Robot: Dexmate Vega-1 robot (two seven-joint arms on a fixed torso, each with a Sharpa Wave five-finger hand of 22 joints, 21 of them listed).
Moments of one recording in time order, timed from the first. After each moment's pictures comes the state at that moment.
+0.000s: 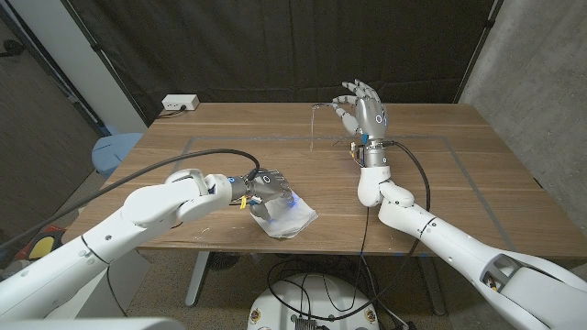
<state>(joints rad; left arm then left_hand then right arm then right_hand) 1.11 0.94 0.34 -2.20 1.14 -0.29 -0.50 0.91 -0.04 0.23 -0.11 0.29 0.27 -0.22 0.26 0.22 0.23 -0.17 0.29 0.25 0.07 -0.04 0.27 0.30 0.00 0.07 0.27 0.22 -0.71 -0.45 -0.75 -1.43 -0.67 -0.07 -1.06 1.20 0.12 -0.04 -0.10 0.32 1.15 -0.16 0.25 0.19 0.57 -0.21 0.23 0.19 0.40 -0.04 0.19 0.18 0.30 -0.04 0.37 0.24</state>
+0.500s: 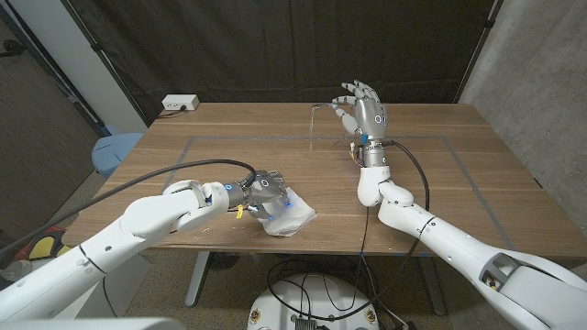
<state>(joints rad) 1.15 0.94 0.33 -2.16 1.25 -0.30 -0.37 0.95 -0.01 0.22 -0.11 0.28 0.51 -0.22 0.34 0.21 0.44 -0.19 0.37 0.26 0.22 -0.04 0.31 0.30 0.07 0.04 0.31 0.22 -0.70 -0.45 -0.75 -1.42 -0.67 -0.07 -1.07 1.20 0.12 -0.05 -0.09 0.32 1.16 -0.16 0.24 0.19 0.58 -0.21 0.23 0.19 0.40 -0.04 0.19 0.18 0.29 -0.04 0.37 0.24</state>
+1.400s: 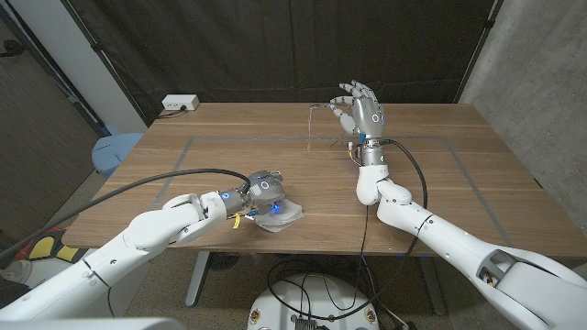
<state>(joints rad) 1.21 0.88 0.31 -2.06 1.33 -0.24 -0.03 1.19 0.10 0.29 -0.15 0.20 1.08 -0.12 0.45 0.18 1.04 -0.19 0.58 0.29 0.79 -0.09 0.37 0.43 0.26 -0.04 0.51 0.25 -0.68 -0.44 -0.77 -1.39 -0.68 -0.08 -1.06 1.19 0.12 -0.06 -0.09 0.32 1.17 -0.16 0.25 0.20 0.59 -0.21 0.23 0.19 0.40 -0.04 0.19 0.18 0.29 -0.04 0.38 0.24</state>
